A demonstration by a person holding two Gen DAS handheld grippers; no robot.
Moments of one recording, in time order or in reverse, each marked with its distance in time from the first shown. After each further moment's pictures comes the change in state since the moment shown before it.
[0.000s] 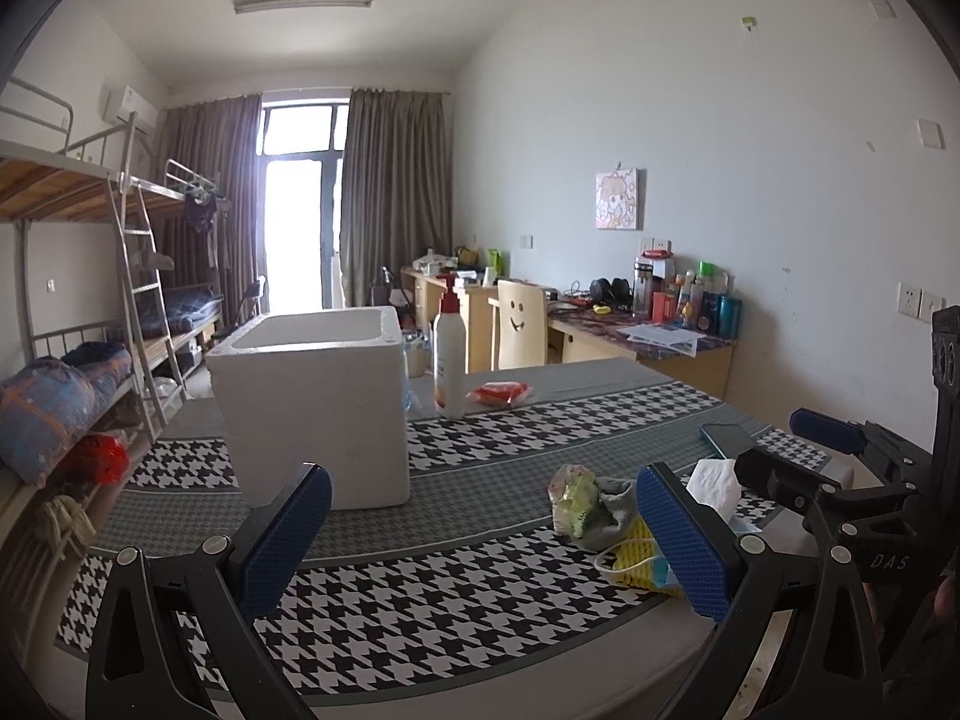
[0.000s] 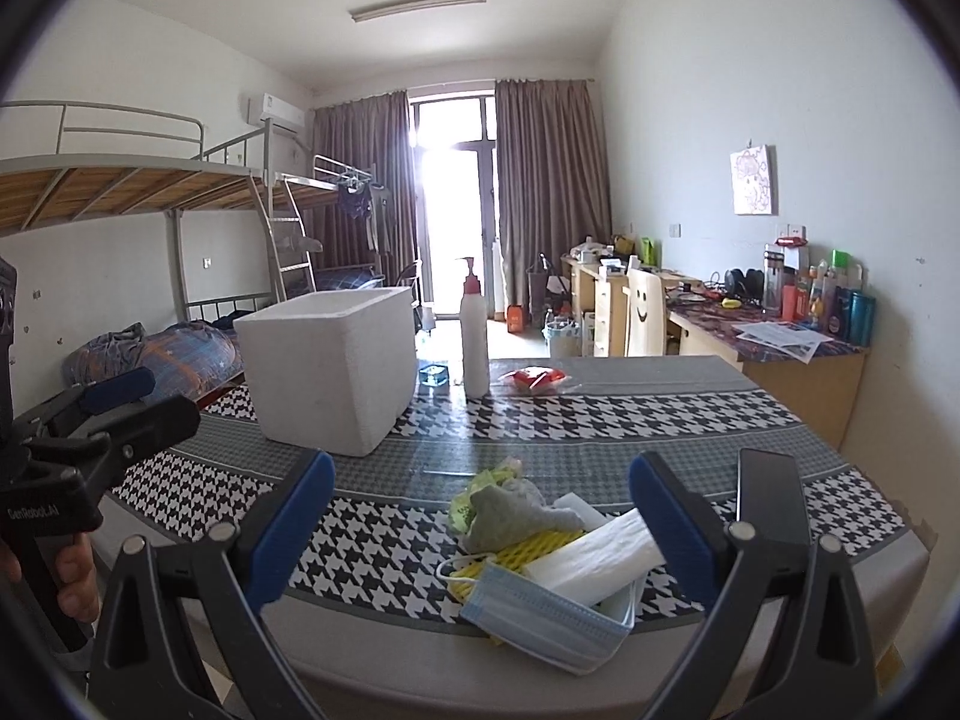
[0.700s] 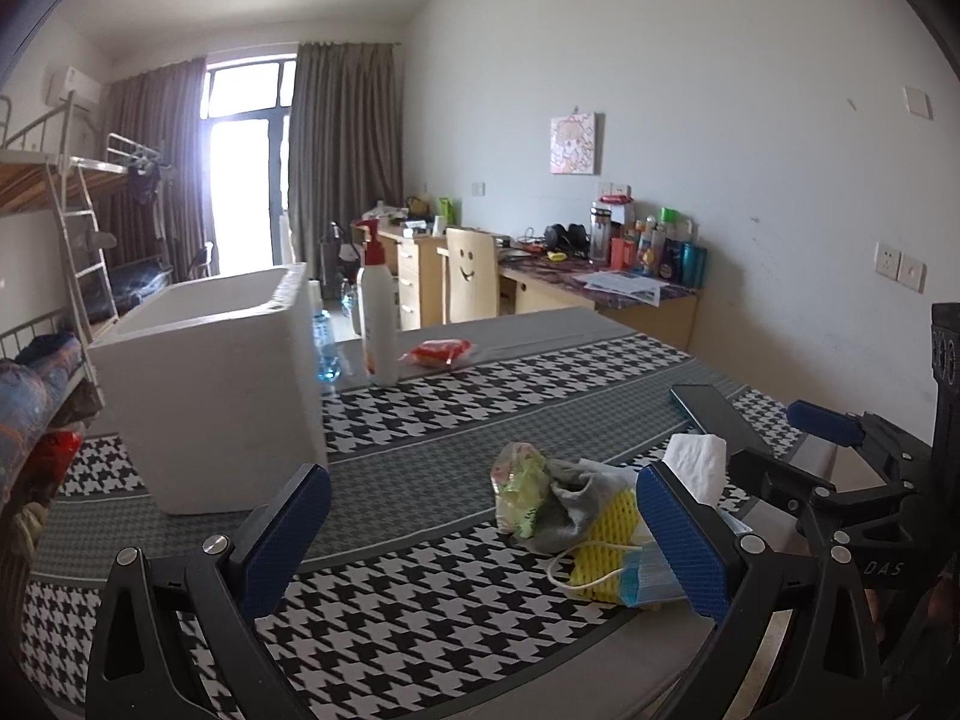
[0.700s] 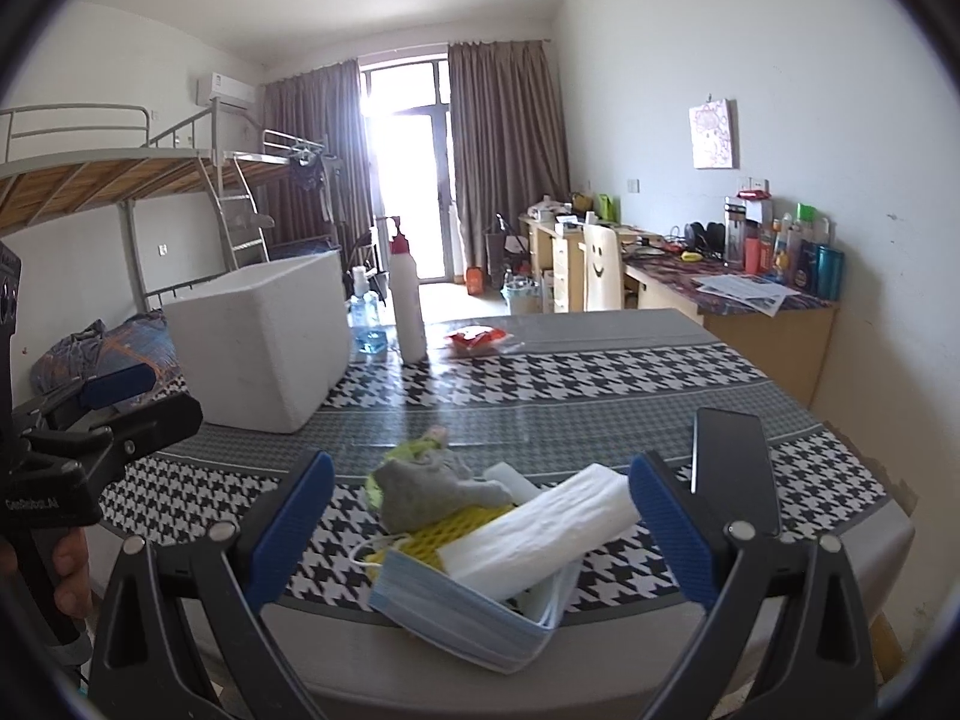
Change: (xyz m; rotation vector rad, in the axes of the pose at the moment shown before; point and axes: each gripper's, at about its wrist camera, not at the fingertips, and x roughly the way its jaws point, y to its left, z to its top) left arm 0.065 -0.035 0.005 0.046 0.133 -0.114; right arm 0.019 -0.039 -0.006 0.055 0.104 -0.095
